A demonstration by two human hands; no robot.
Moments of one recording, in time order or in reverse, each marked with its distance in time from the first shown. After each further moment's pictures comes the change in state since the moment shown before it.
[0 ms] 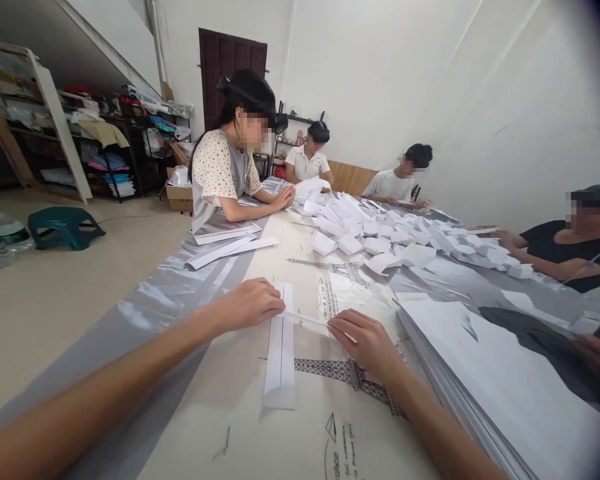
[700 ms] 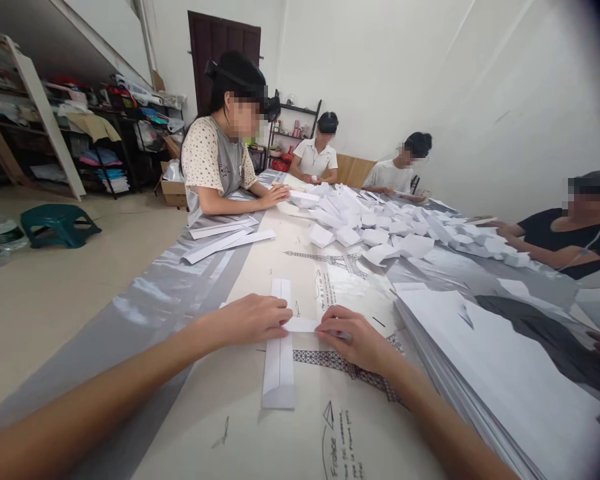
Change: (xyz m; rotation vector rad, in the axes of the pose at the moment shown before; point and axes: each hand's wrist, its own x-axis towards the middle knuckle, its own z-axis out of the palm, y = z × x) left_hand -0.001 0.033 0.001 0.051 -0.344 -0.007; right_hand 0.002 -0.009 -0.004 0.239 -0.247 0.081
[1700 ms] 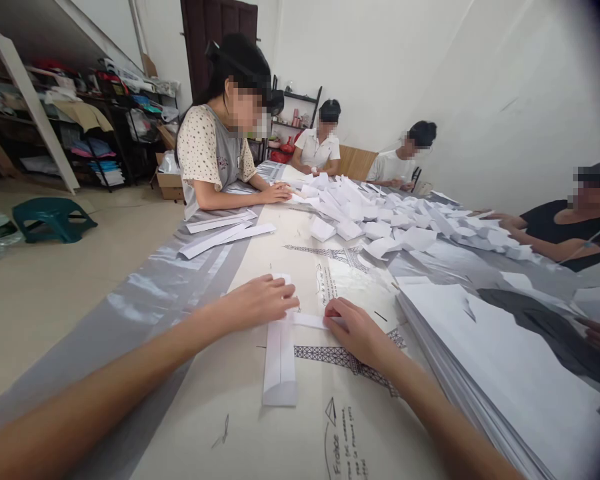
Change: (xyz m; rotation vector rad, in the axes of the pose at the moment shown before) left_hand 0.014 -0.010 0.003 0.326 0.093 0.129; right_hand 0.002 -0.003 0.004 -0.032 0.020 0.333
